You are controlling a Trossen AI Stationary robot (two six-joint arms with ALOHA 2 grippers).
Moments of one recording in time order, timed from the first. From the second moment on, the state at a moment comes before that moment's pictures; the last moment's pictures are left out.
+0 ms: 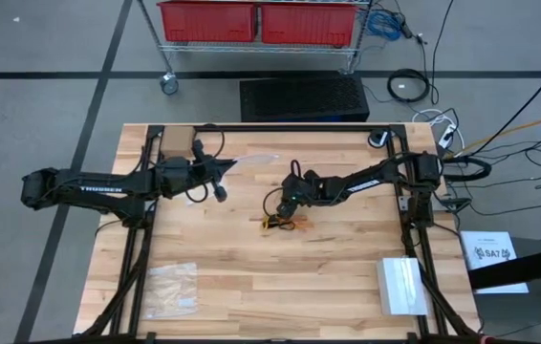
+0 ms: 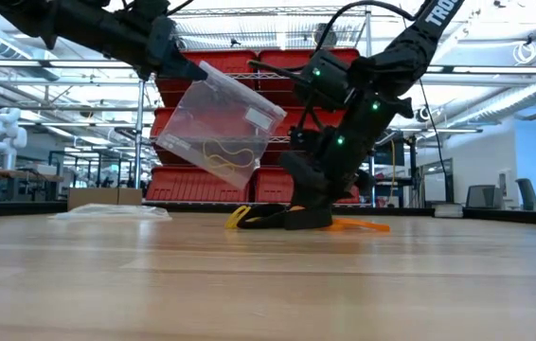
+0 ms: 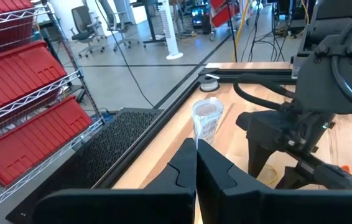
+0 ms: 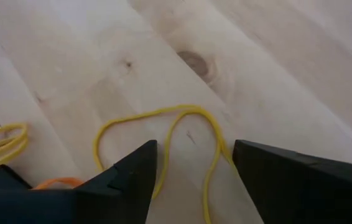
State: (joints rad) left arm 0.17 0.95 0.50 0.29 -0.33 0.14; right arm -0.10 1.91 0.98 -0.04 0.32 0.52
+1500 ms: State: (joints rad) left arm 0.17 0.95 0.50 0.29 -0.31 0.14; right arm 0.00 1.55 0.98 -0.06 0.33 0.27
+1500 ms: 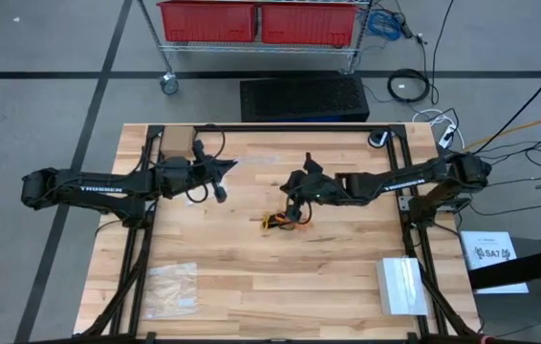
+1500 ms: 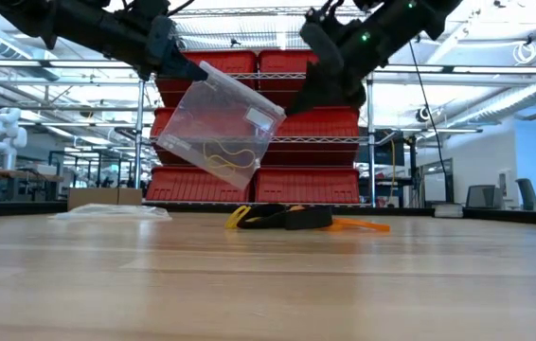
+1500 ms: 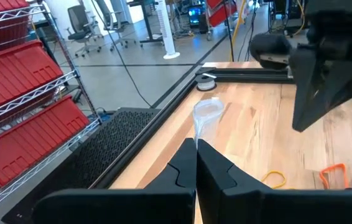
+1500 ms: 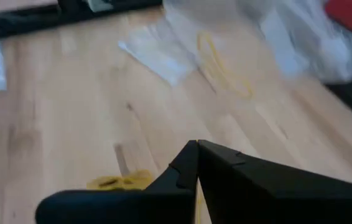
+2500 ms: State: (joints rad) left arm 0.17 0.95 0.50 0.29 -0.29 0.14; right arm -0.09 1.93 0.98 0.03 0.34 0.46
